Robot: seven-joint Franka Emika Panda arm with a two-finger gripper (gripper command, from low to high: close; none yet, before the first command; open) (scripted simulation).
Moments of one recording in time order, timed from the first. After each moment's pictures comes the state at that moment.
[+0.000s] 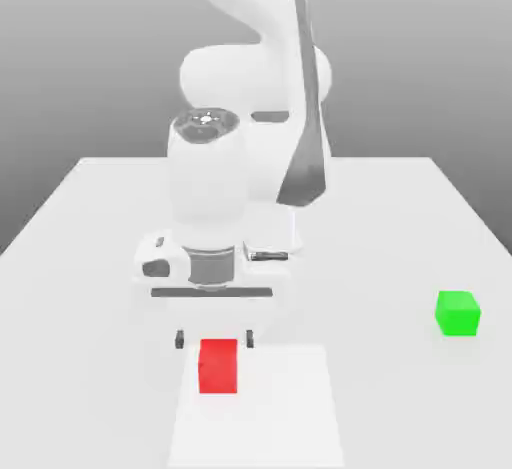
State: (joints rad) arm 0.06 0.11 -0.18 -2.78 0.07 2.91 0.59
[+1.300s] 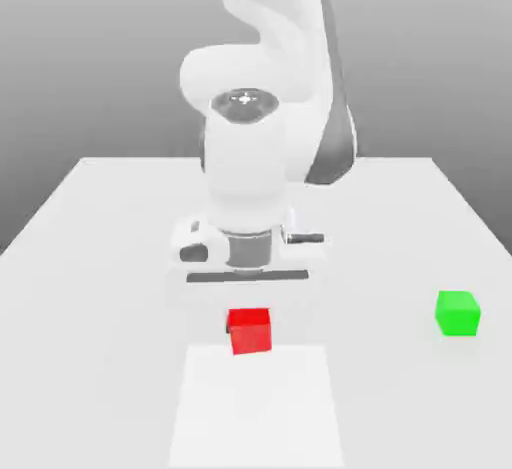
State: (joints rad) arm 0.19 -0.03 -0.08 -2.80 0.01 2.77 0.77
